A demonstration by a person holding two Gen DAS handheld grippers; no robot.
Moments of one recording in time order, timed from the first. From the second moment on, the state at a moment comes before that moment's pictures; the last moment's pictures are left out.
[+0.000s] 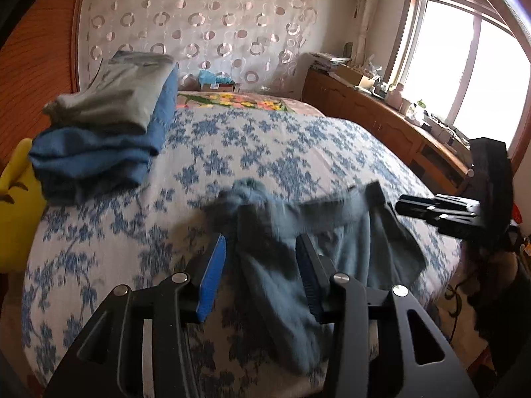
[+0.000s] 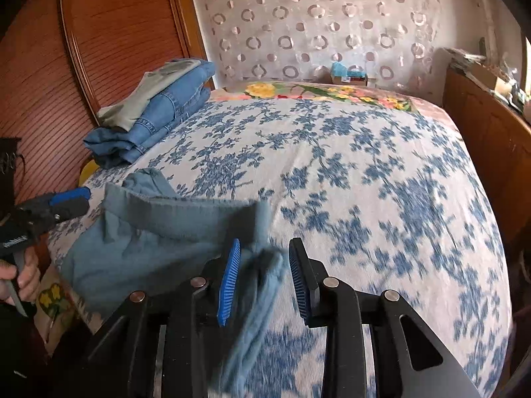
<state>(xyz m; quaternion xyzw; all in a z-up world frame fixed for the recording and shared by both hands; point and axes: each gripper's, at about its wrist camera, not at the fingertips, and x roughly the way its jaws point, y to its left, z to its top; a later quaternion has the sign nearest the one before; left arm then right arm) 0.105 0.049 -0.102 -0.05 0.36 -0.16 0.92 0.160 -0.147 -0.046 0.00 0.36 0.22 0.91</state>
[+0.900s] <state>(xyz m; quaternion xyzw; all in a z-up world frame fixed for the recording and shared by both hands) 0.051 0.038 -0.131 -0.04 0.39 -0.20 0.90 0.081 -0.155 -0.060 -0.03 0.37 0.24 0.90</state>
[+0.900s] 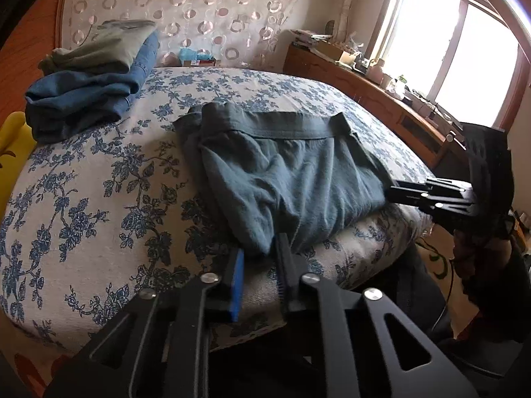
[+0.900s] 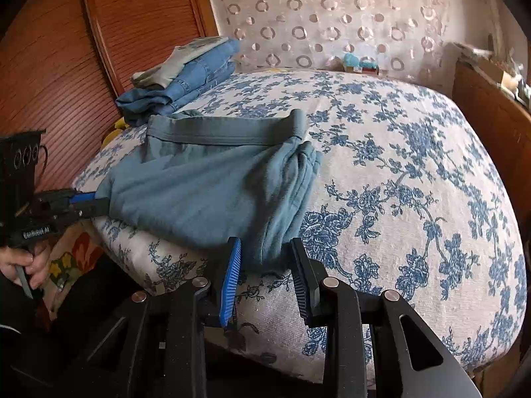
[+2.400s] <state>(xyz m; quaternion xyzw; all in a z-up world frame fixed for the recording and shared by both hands) 0.059 0.051 -0.095 -0.01 0.35 -0.13 0.93 0.055 -0.163 -0.033 -0.02 0.33 0.21 0.92</state>
